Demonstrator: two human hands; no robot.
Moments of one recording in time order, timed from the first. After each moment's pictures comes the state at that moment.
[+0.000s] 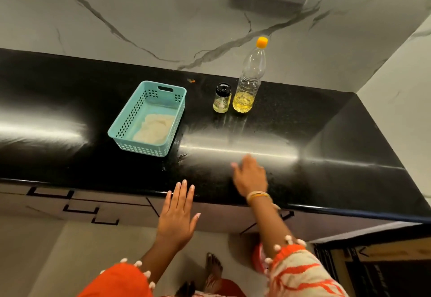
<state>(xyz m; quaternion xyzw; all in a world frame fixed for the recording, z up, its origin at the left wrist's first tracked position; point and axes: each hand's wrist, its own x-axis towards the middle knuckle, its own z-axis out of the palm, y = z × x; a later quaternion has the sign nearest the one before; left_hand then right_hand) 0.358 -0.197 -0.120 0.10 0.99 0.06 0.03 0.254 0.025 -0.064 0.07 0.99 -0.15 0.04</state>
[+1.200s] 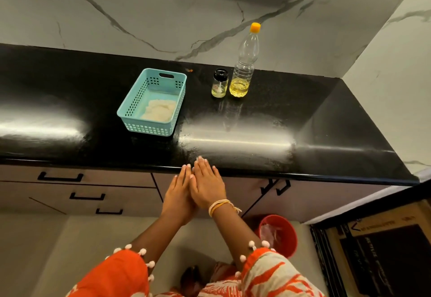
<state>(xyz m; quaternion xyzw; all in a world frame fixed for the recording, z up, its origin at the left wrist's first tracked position) 0.382 -0.208 -0.109 0.15 0.99 0.02 0.06 0.361 -0.098 -0.087 -0.09 0.98 -0.17 0.08</state>
